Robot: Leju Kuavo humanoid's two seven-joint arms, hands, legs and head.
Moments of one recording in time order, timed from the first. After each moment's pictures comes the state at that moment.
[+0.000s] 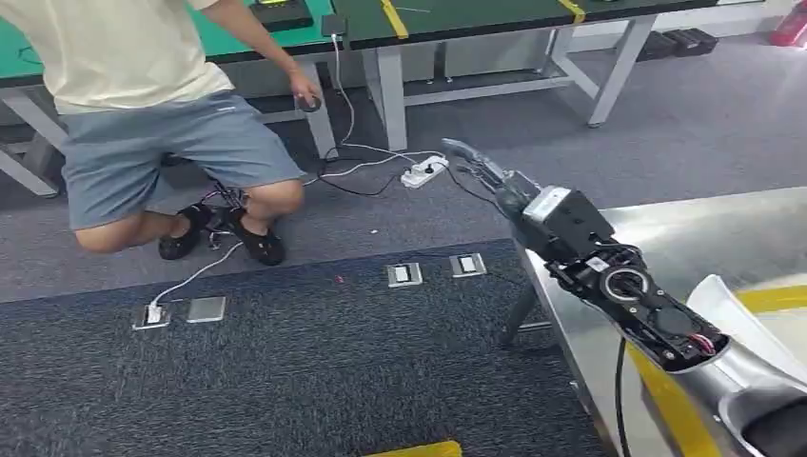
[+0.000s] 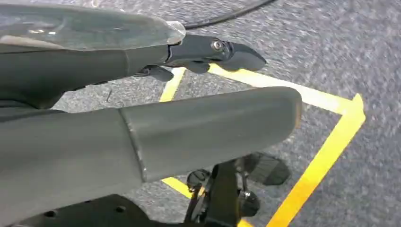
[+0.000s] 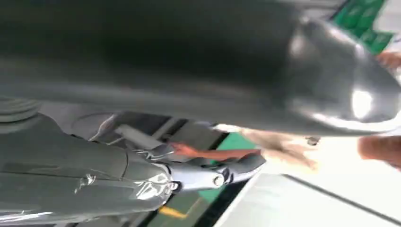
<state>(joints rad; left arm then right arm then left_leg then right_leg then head) -0.09 0.18 -0.74 -0.20 1.07 0.08 -0.04 -0.37 -0.37 0.47 -1.71 -0.35 0.00 -0.24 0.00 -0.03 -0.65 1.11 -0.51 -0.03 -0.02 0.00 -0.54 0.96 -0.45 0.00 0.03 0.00</state>
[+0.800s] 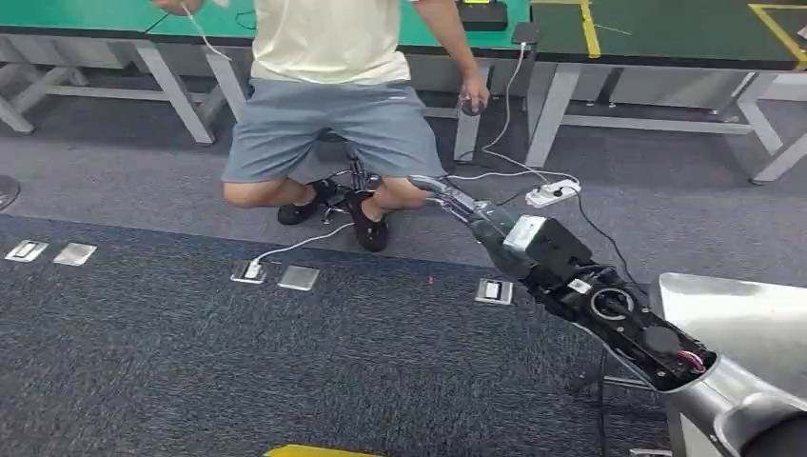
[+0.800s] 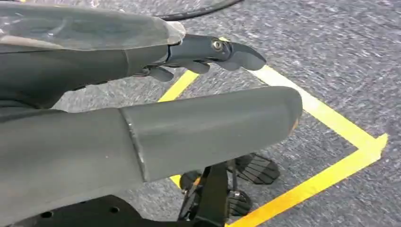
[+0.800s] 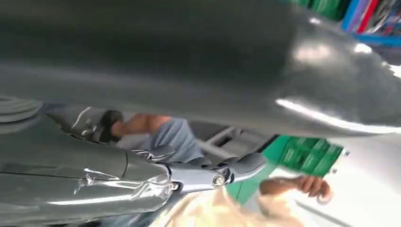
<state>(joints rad) -0.10 0.18 -0.74 -0.20 1.08 0.08 -0.03 -0.34 -0.34 0.56 -1.69 -0.38 0.08 -0.27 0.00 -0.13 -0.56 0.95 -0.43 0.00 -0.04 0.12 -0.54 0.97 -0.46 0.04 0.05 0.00</state>
